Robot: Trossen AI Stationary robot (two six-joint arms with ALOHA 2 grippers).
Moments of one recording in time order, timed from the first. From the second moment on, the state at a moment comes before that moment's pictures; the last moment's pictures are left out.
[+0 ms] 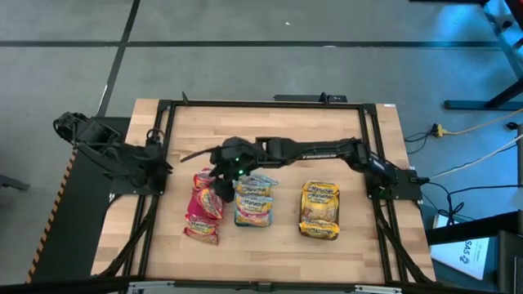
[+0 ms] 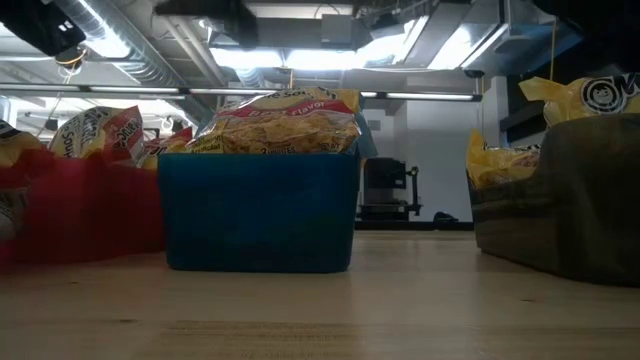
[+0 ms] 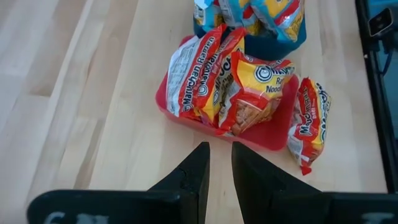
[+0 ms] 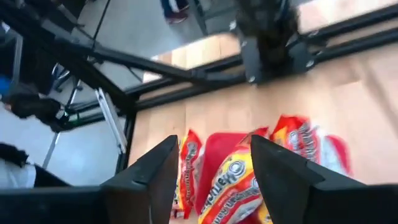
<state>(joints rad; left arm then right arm) -0.48 0.52 0.93 -1.31 -0.27 -0.55 0.07 2.26 2.30 -0.57 -0.18 0.39</state>
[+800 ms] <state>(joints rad) -0.48 0.50 0.93 -1.28 -0.28 -0.55 0.07 2.42 2.30 -0.56 -0.11 0.39</state>
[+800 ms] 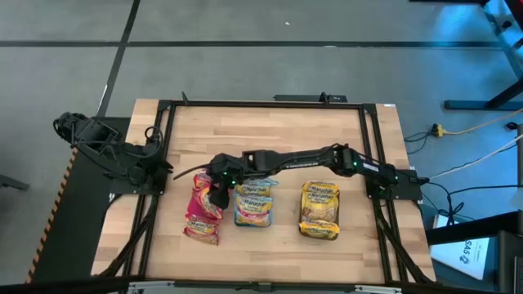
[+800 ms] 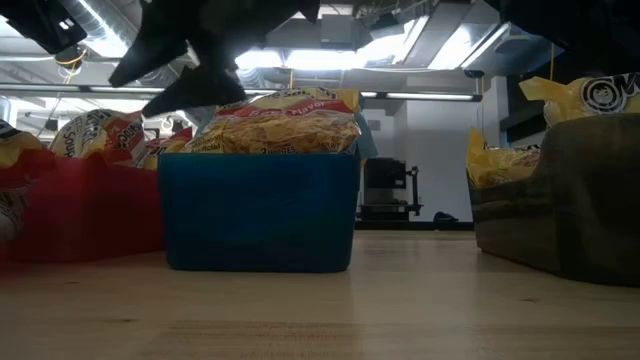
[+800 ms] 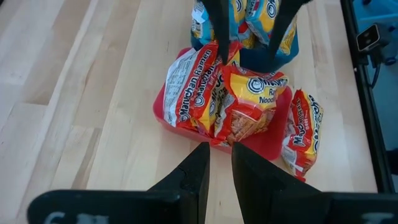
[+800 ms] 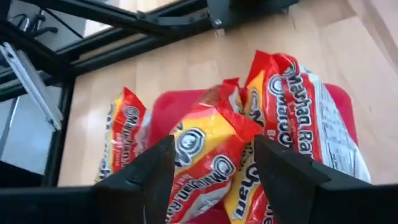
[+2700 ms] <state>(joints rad) -0.48 0.50 0.93 -1.27 -0.28 -0.55 0.07 2.46 2.30 -0.51 -0.12 0.41</state>
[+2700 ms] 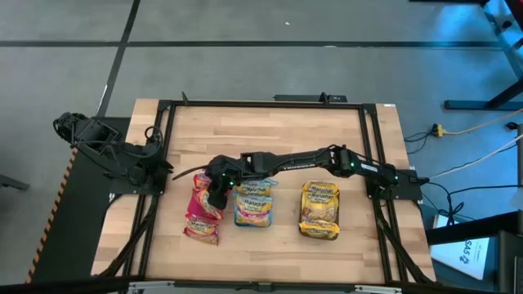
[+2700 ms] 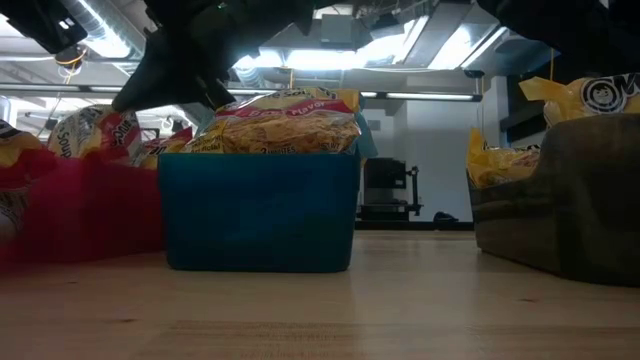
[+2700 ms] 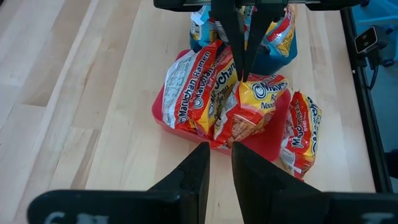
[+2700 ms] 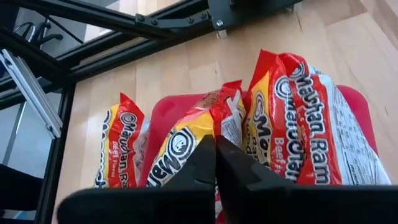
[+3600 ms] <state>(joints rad) -0.48 0.50 0.93 -1.26 -0.22 -0.55 0.06 2.46 2.35 -0.53 -0.19 0.32</state>
